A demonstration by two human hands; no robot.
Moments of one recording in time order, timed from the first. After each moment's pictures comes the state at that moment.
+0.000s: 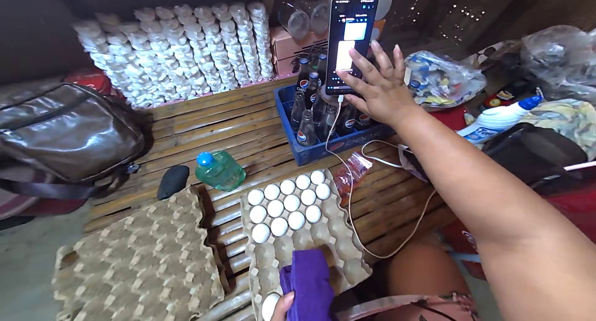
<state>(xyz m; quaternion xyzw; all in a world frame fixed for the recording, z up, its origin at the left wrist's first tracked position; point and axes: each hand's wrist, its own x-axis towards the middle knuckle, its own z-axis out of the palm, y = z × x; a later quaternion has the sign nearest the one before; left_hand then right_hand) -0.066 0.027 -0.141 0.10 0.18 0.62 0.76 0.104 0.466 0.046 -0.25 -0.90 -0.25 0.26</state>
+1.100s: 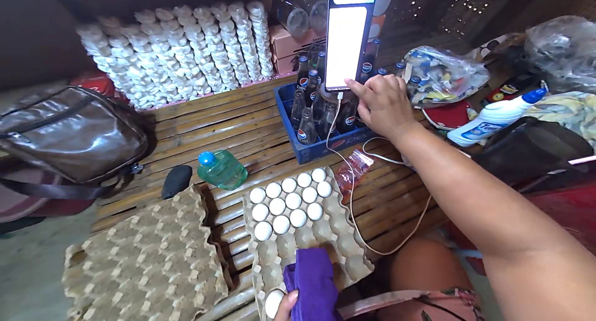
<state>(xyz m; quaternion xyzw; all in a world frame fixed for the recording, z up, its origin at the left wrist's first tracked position) -0.063 0.027 -0.137 0.11 0.17 0.62 0.76 0.107 0.434 0.030 -0.29 -0.88 -0.22 0.31</state>
